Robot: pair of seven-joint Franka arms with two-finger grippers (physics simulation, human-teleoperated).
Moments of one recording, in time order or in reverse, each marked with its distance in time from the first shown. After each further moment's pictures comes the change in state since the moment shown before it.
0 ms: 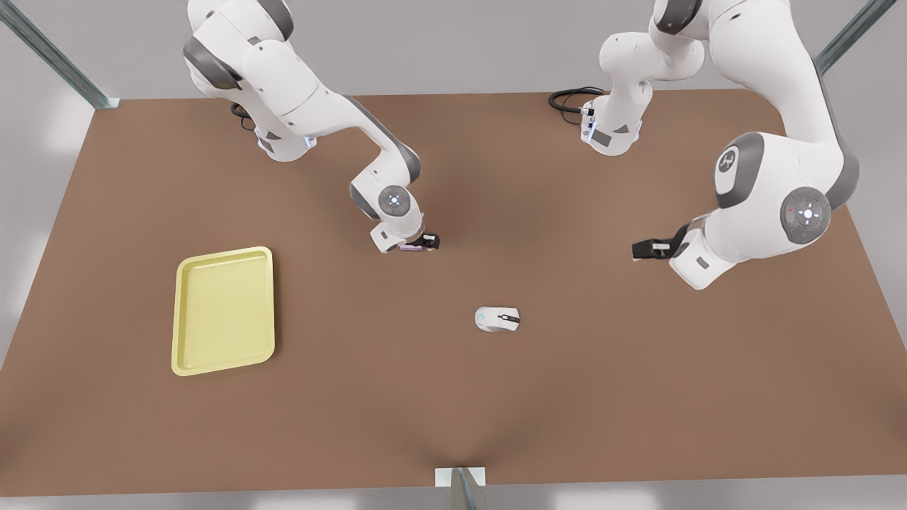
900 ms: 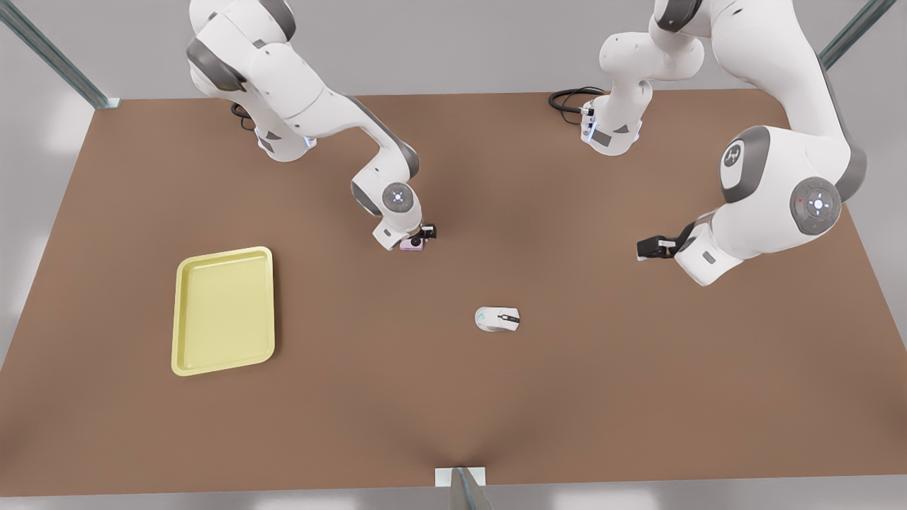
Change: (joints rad) left arm 0.000 -0.018 0.009 -0.001 0.004 0.023 0.066; right arm 0.014 0.019 0.007 -0.052 -0.025 0.017 -0.152
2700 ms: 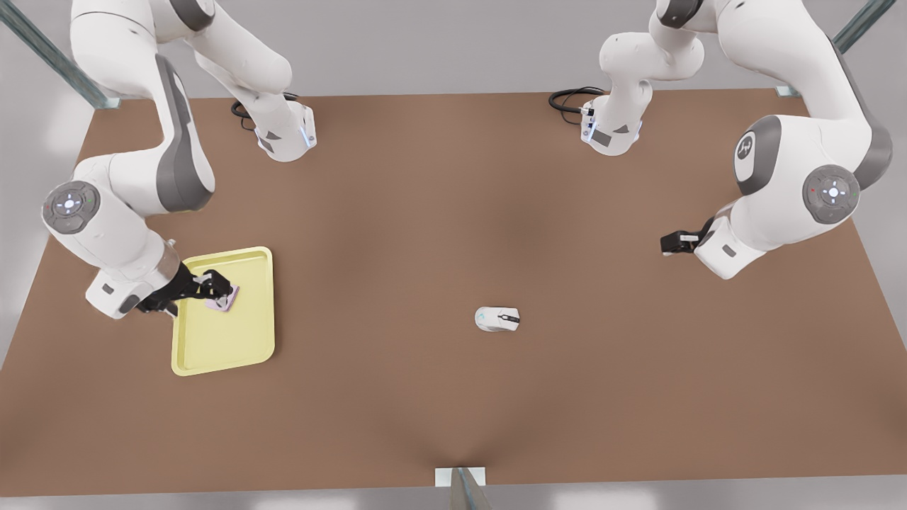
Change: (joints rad) left arm 0.006 -0.028 0.023 0.001 0.121 -0.047 0.011; right arm -0.926 -0.240 0.281 0.623 -0.109 -0.699 -0.900
